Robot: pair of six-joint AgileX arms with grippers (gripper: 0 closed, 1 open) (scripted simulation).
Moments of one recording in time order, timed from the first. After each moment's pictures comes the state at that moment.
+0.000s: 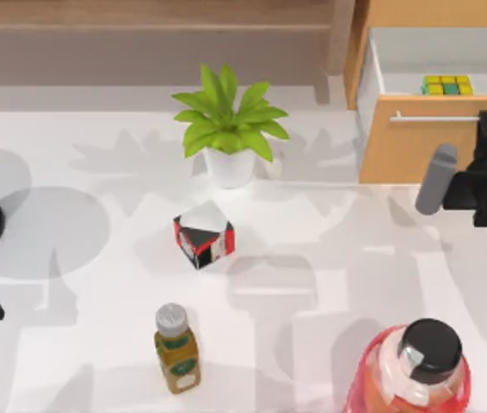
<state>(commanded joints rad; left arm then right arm) 0.00 0.00 0.00 0.00 0.00 0.00 0.25 2.06 0.52 1.53 0.28 -1.55</state>
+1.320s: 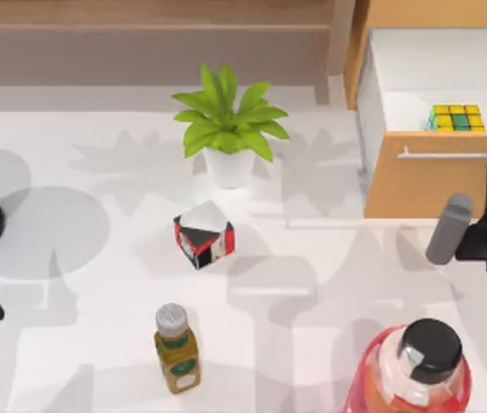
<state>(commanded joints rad) 0.00 0.00 0.00 0.00 0.00 0.00 0.32 2.00 0.27 1.71 0.35 -1.55</state>
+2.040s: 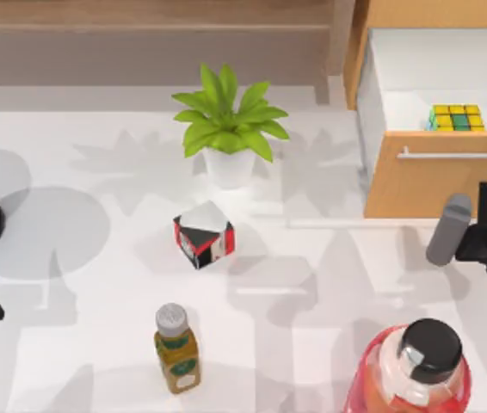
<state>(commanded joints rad) 0.00 0.00 0.00 0.00 0.00 0.00 0.32 2.00 0.27 1.71 0.35 -1.55</state>
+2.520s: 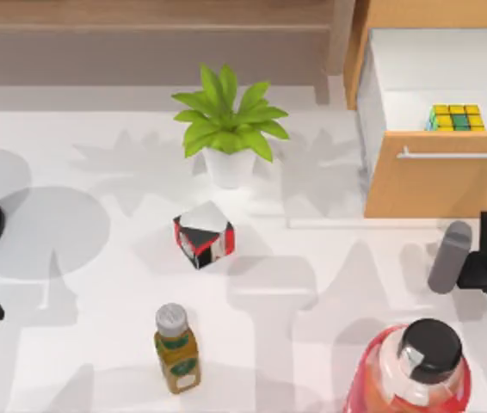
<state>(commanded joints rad) 0.00 0.00 0.00 0.00 0.00 0.00 0.35 1.99 0.20 1.77 0.39 -1.55</state>
